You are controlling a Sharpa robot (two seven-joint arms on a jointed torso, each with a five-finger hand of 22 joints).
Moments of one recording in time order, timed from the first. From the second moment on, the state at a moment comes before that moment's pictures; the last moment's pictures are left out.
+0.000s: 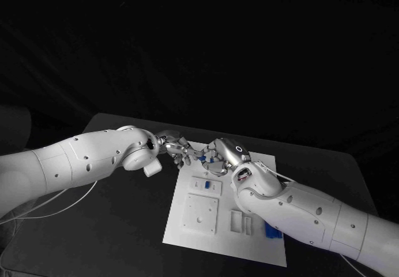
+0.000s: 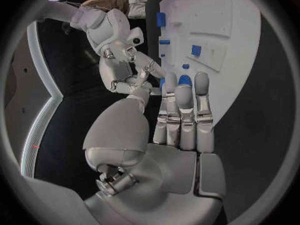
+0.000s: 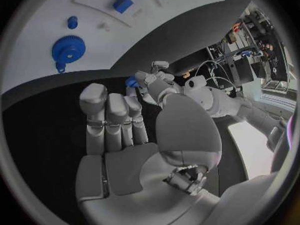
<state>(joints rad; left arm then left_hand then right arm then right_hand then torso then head) 1.31 -0.73 -0.16 1.24 -0.60 0.07 -0.07 1.13 -0.08 0.17 0.07 0.19 1.17 0.03 0.07 0.57 1.46 -0.03 0.23 0.23 1.24 -0.08 1.16 0.49 0.03 1.26 -0.10 0.21 1.31 0.98 -0.40 0.08 1.29 -1.72 -0.60 -0.27 1.19 -0.14 0.47 -0.22 0.45 1.22 0.06 0.06 0.07 1.27 -0.03 1.07 1.20 1.46 -0.08 1.02 1.13 0.07 1.47 -0.10 0.80 1.31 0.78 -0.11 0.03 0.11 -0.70</state>
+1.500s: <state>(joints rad) 1.31 -0.71 -0.16 1.25 -0.65 0.05 -0.10 1.14 -0.08 0.17 0.07 0.19 1.15 0.04 0.06 0.56 1.44 -0.02 0.18 0.19 1.24 -0.07 1.16 0.49 0.03 1.26 -0.10 0.21 1.31 0.98 -0.40 0.08 1.30 -1.72 -0.60 -0.26 1.19 -0.13 0.47 -0.22 0.45 1.22 0.06 0.06 0.07 1.27 -0.03 1.07 1.20 1.46 -0.08 1.02 1.13 0.07 1.47 -0.10 0.80 1.31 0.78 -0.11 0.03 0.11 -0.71</state>
